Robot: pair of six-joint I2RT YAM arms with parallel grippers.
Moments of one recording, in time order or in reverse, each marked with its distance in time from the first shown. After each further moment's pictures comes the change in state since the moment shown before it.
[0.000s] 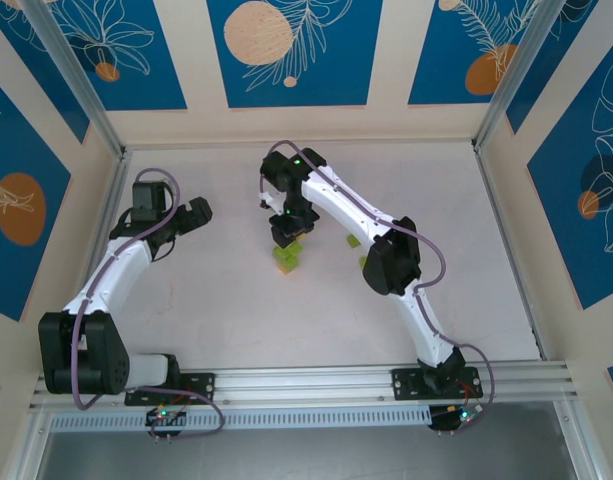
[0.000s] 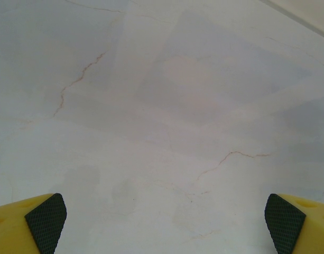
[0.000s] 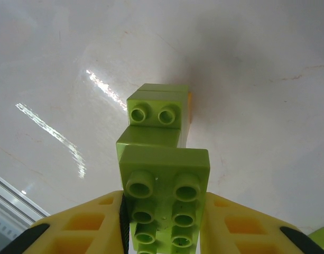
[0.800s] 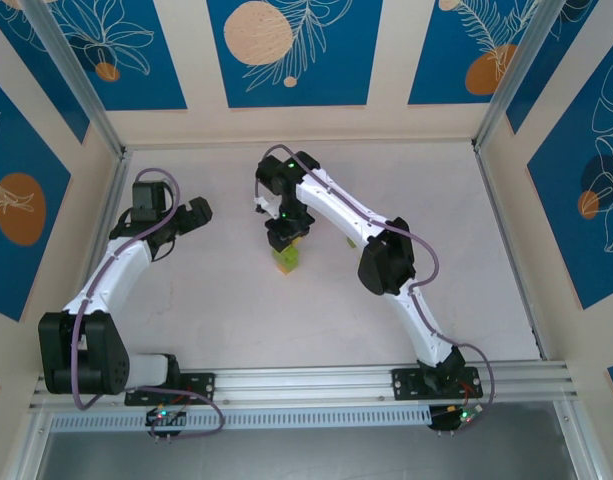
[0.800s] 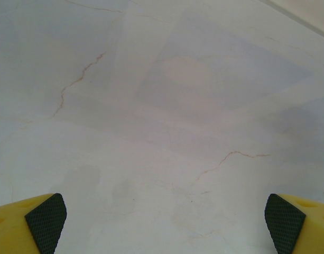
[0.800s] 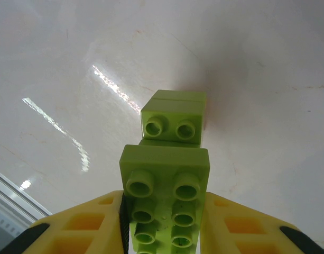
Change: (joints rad) left arm 0.000 0.000 0.000 0.000 0.000 0.000; right arm 0.012 0.047 0.035 -0.011 -0.023 -0.008
